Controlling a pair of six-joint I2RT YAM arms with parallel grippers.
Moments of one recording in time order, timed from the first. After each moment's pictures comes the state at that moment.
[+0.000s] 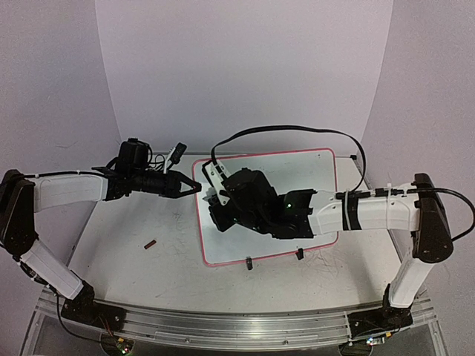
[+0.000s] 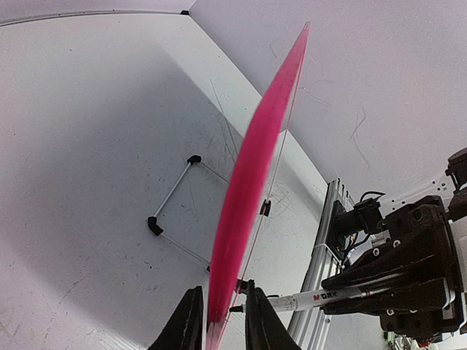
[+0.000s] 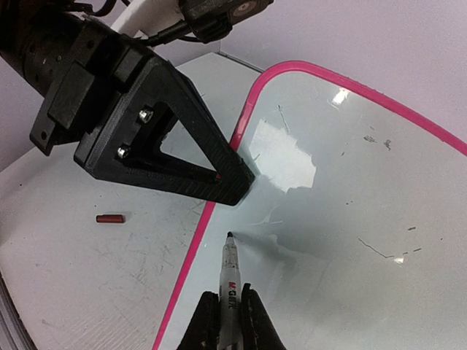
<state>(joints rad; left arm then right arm) -0.48 1.49 0.95 0.05 0.79 -0.36 1.19 1.80 1.37 -0.05 0.42 0.14</state>
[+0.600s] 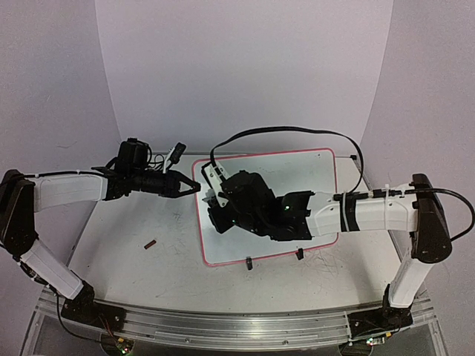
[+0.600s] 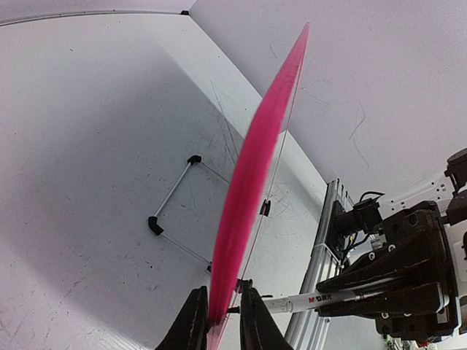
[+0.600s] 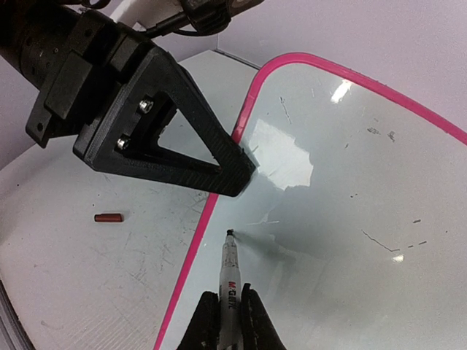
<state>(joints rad) -0.48 1.49 0.95 0.05 0.80 -0.36 1.19 1.81 1.37 -0.05 0.44 0.15</state>
